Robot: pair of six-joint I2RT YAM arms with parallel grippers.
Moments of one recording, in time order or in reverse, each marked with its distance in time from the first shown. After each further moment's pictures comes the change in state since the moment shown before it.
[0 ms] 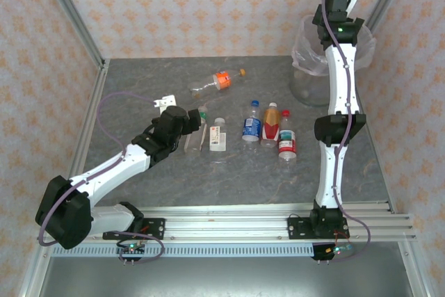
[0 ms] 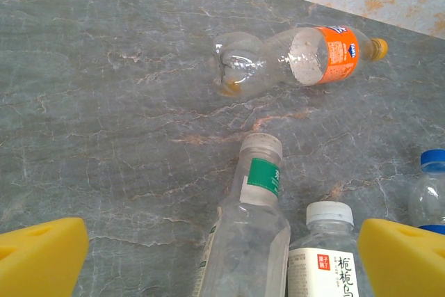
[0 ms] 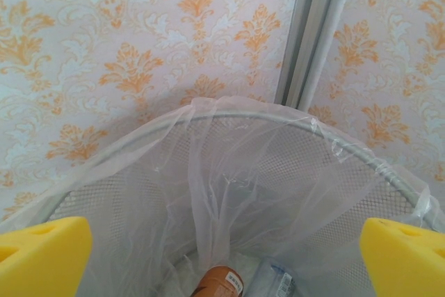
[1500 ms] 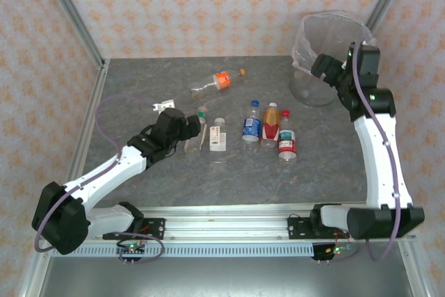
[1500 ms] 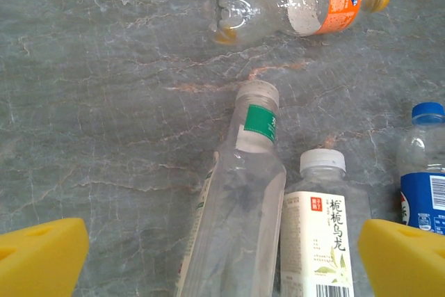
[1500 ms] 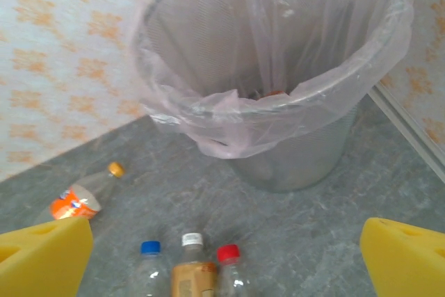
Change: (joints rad) left arm 0.006 -0.051 0.006 -0.155 0.118 -0.065; right arm 0.000 -1.144 -1.363 0.177 -0.434 0.163
